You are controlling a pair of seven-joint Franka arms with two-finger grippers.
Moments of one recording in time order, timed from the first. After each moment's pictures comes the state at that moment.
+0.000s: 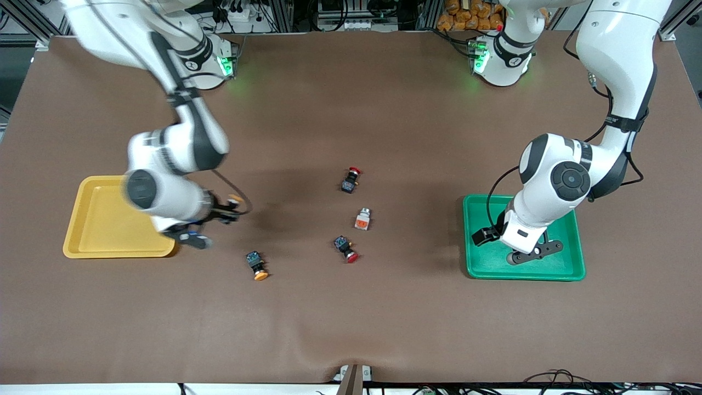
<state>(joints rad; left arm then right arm) 0.03 0.47 -0.31 -1.81 0.16 2.37 -0.61 0.22 0.40 -0.05 -1.81 0.15 2.02 0.35</state>
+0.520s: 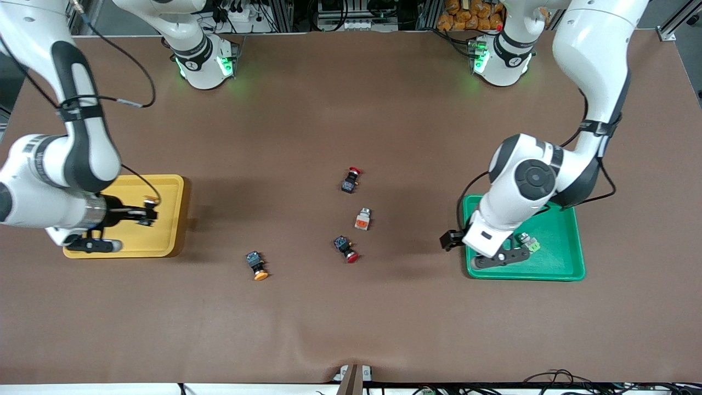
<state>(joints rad) -0.10 0.55 -0.31 -1.64 0.16 2.31 -0.62 -0.09 0.41 -0.06 -1.77 0.12 1.94 -0.20</state>
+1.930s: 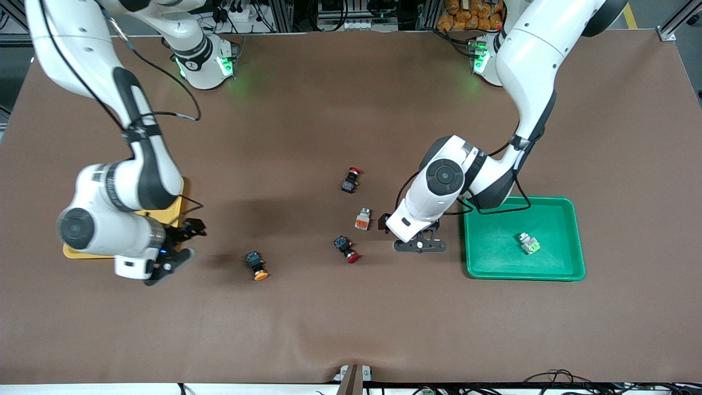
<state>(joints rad) -0.32 0.70 -0.31 -1.54 0.16 2.31 -0.63 0.15 0.62 -0.02 -1.53 0.12 2.05 -0.56</state>
